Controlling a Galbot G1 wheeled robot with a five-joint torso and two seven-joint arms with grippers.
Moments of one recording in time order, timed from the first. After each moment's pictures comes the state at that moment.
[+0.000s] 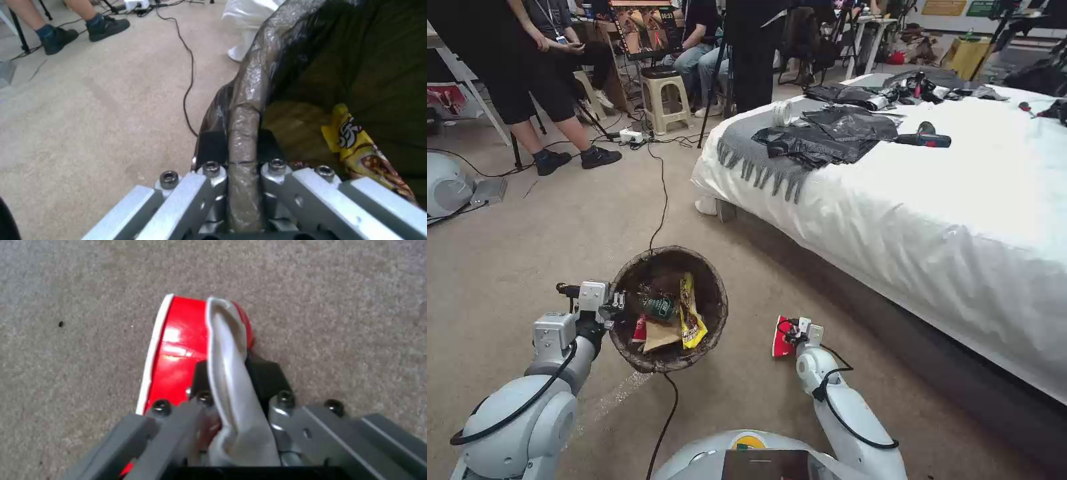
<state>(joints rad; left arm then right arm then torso) 1.64 -1.27 -0.76 -2.50 -0.31 0.72 -0.06 -1.09 1.41 0.26 1.25 0.57 -0.34 0.33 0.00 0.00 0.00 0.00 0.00</state>
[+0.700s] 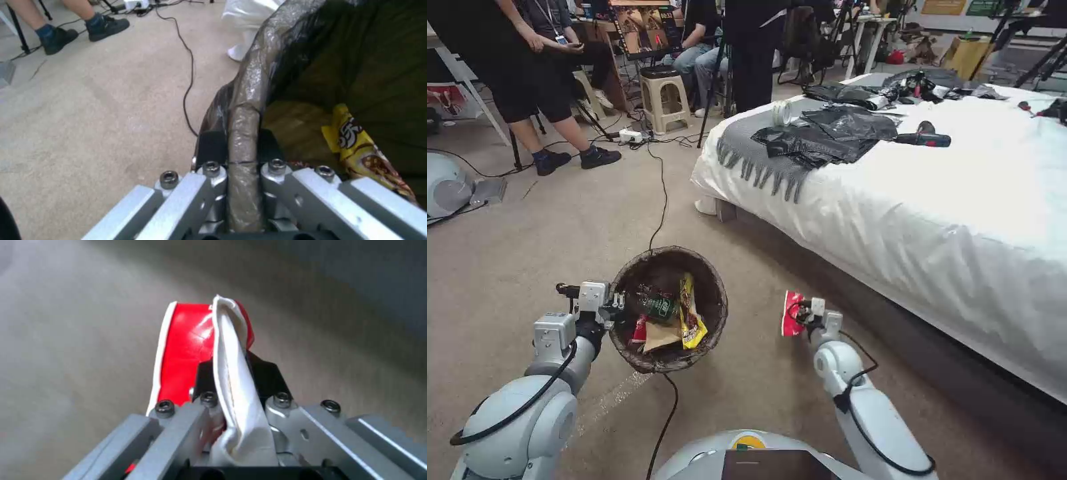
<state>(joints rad) 1.65 -1.27 -0.76 -2.50 -0.31 0.72 -0.06 -1.23 1.32 0.34 1.71 0.51 -0.39 0.26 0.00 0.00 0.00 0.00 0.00</state>
